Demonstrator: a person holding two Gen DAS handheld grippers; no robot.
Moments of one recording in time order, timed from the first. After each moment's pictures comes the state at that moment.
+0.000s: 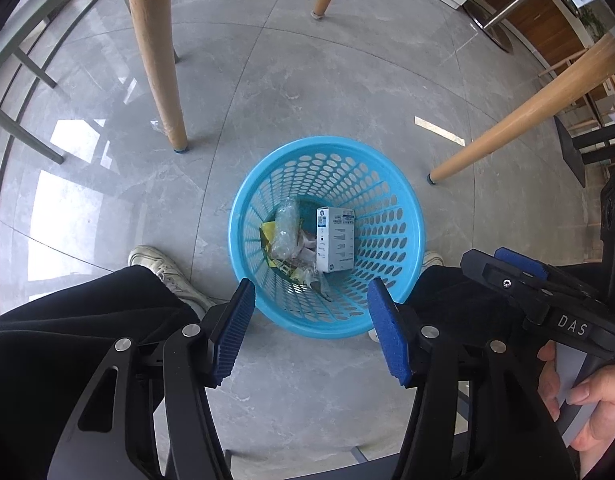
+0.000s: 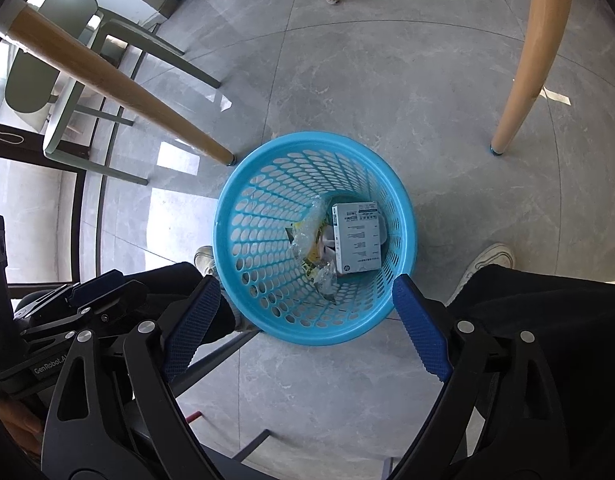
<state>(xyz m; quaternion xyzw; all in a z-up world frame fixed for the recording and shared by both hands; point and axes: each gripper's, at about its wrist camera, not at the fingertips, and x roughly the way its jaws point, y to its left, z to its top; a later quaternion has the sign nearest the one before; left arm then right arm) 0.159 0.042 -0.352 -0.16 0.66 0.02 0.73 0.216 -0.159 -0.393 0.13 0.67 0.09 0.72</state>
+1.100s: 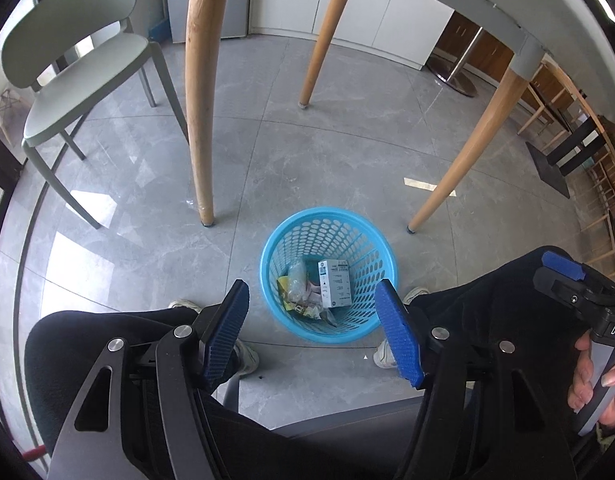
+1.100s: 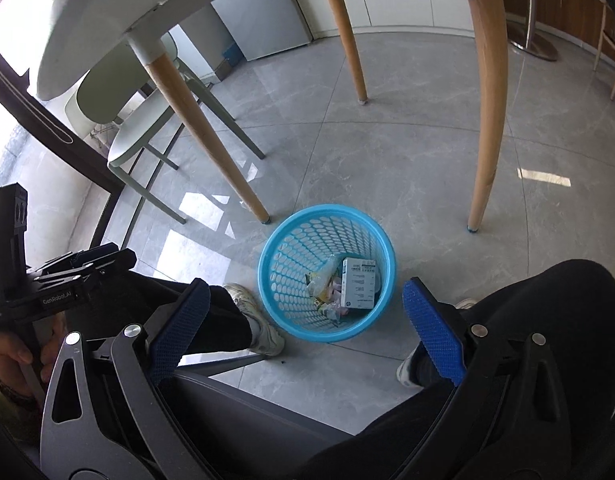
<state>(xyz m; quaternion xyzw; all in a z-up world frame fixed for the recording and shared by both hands) 0.080 0.048 -0.208 -0.11 0.54 0.01 0.83 0.119 -0.181 -0.216 0.09 0.52 0.14 0.83</state>
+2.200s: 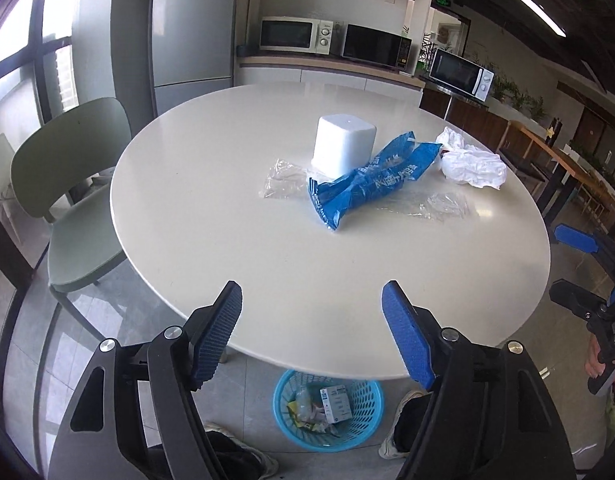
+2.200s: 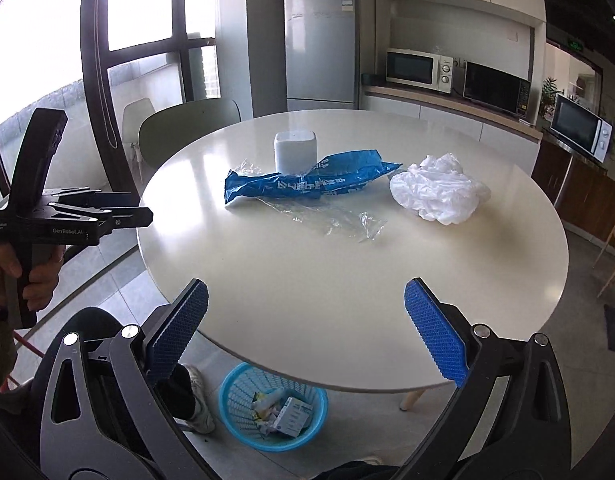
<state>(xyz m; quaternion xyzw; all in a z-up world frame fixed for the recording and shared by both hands) 0.150 0.051 -0.038 -0.05 0.37 0.01 0.93 0.179 -0.171 -0.019 -0.09 0.31 0.22 0.92</state>
